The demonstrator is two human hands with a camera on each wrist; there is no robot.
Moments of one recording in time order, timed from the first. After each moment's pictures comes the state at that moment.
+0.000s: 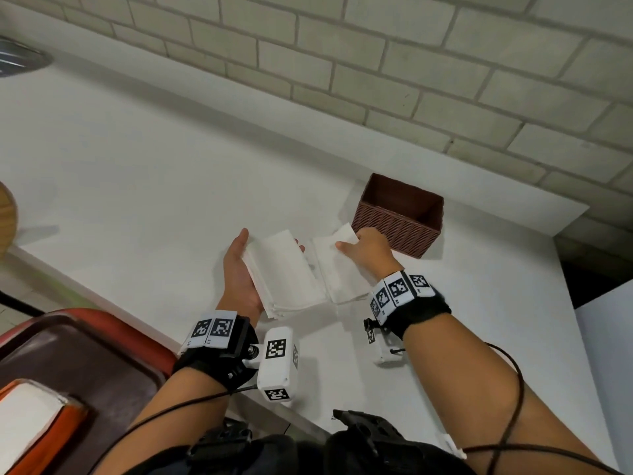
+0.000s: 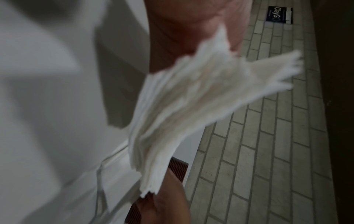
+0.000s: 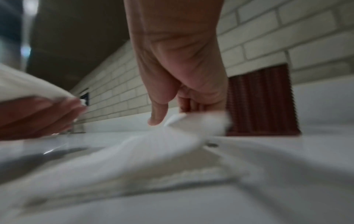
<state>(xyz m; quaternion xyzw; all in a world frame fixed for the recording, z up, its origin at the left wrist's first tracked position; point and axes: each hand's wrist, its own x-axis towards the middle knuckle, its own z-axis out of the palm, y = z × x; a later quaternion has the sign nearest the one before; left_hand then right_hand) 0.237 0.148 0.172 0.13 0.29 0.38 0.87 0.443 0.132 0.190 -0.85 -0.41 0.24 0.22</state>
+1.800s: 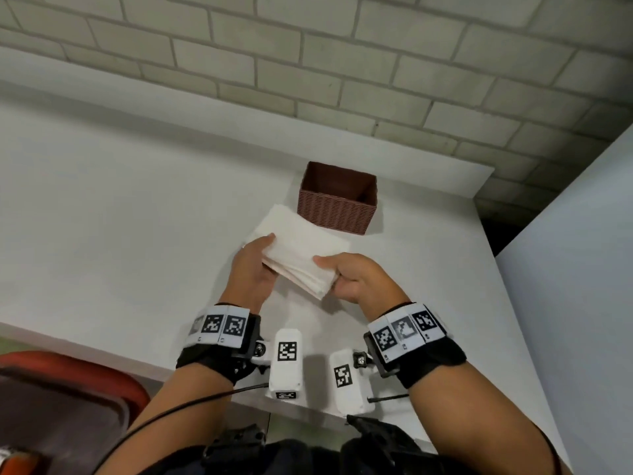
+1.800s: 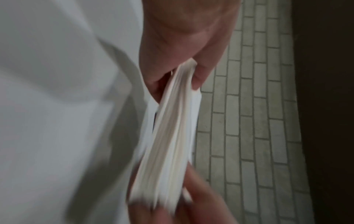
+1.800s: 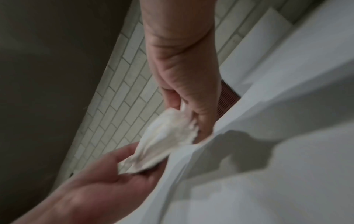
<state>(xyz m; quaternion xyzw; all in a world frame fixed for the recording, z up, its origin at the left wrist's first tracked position) 0.303 0.120 0.185 0.24 0.33 0.37 0.83 0.419 0.033 0.224 -0.63 -0.04 0.56 0.54</state>
